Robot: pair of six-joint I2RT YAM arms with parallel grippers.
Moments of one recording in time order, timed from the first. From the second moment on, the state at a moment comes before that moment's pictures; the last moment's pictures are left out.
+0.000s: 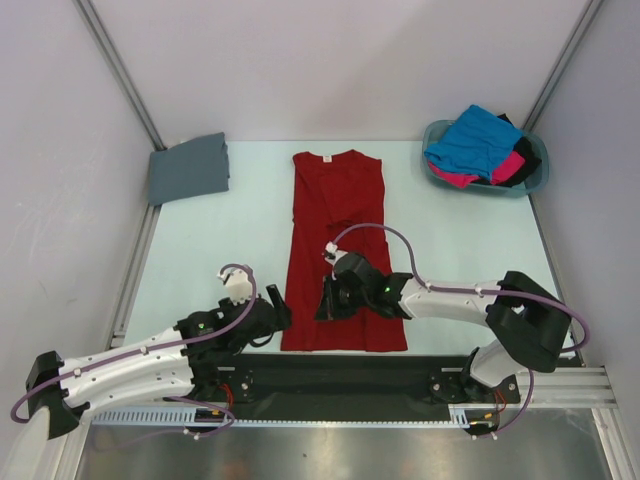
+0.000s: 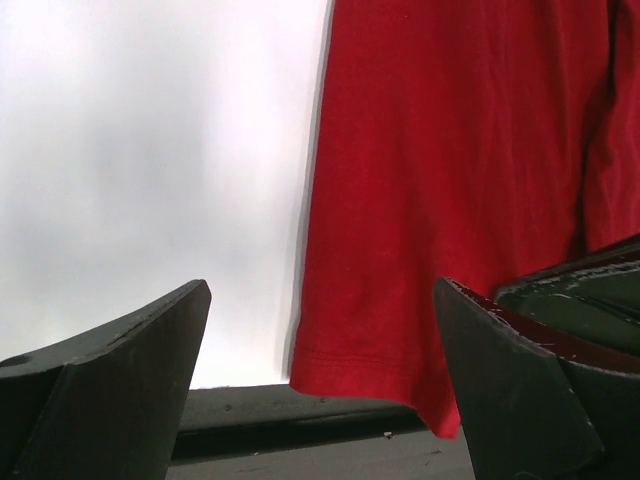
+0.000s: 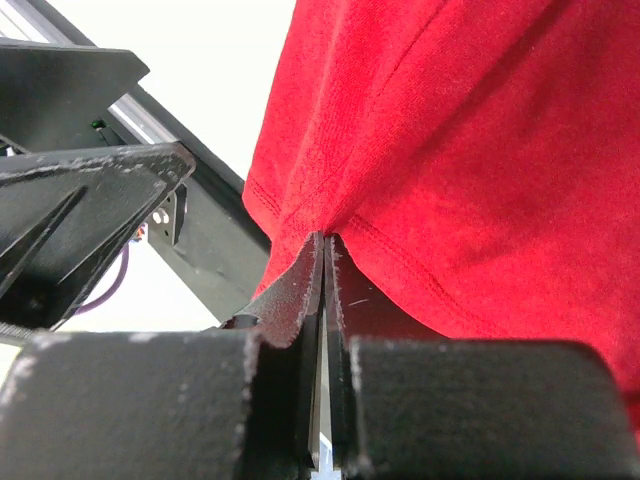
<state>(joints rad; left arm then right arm) -1.10 0.71 0.43 -0.65 -0.58 -1.17 1.01 1.54 0.80 -0.02 -0.20 0.84</state>
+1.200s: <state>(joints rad) -1.09 0.94 0.39 -0.38 -0.46 -1.03 0.90 1.07 0.72 -0.62 0.33 0.94</state>
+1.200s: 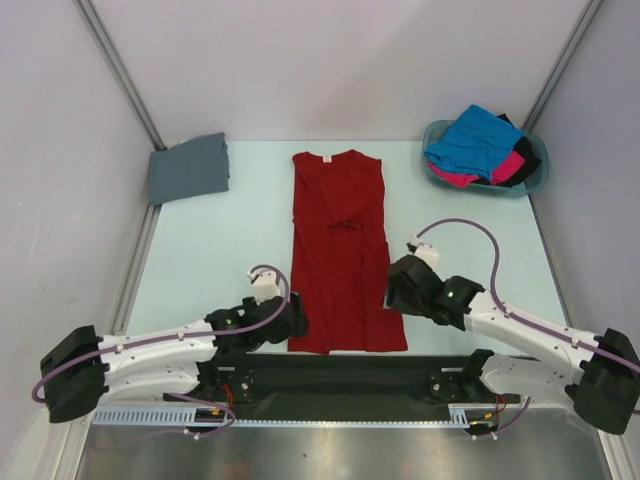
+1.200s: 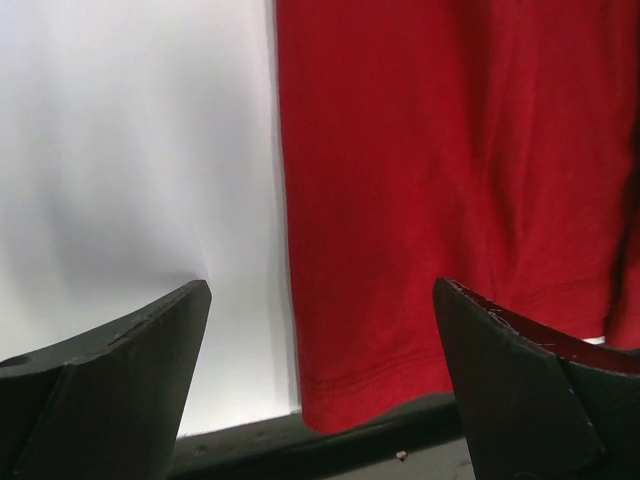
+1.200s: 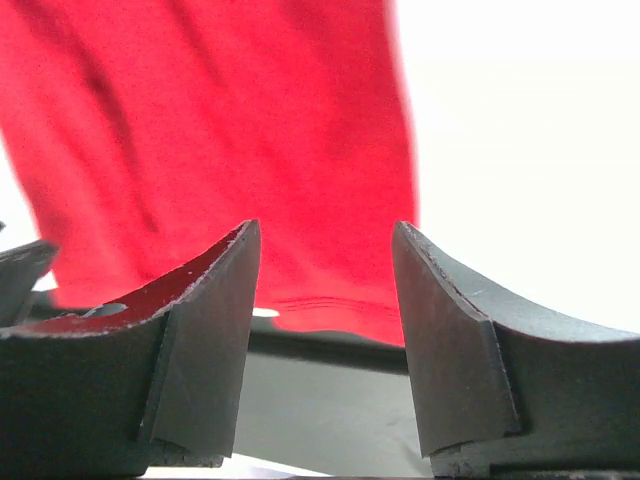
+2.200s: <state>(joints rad) -1.08 0.90 0.24 -0.11 -0.28 -1.10 0.79 0.92 0.37 -0.44 0.07 1.03</state>
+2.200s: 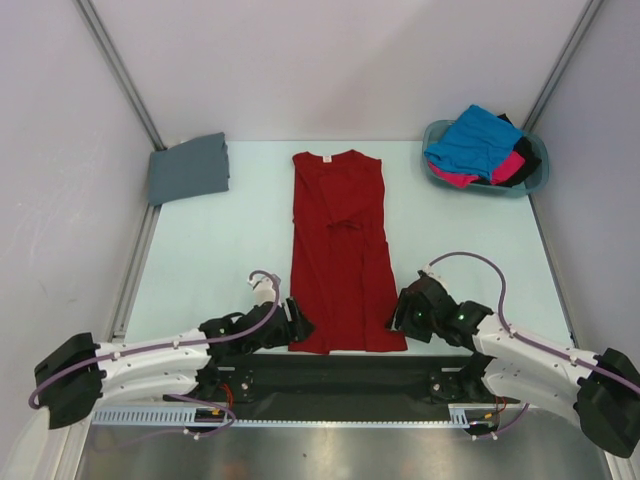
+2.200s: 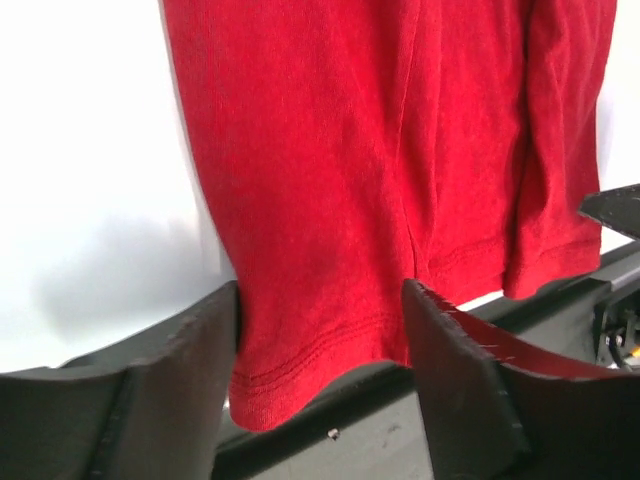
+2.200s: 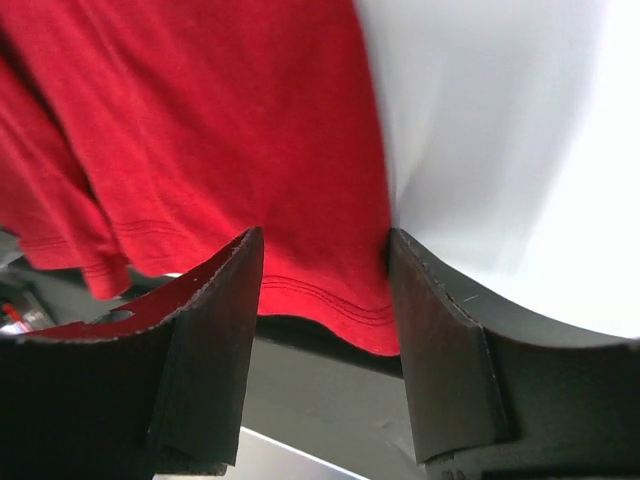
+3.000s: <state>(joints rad) -1.23 0.86 0.25 -0.30 -0.22 -1.23 0.90 0.76 0.34 -0.57 0.04 1.15</state>
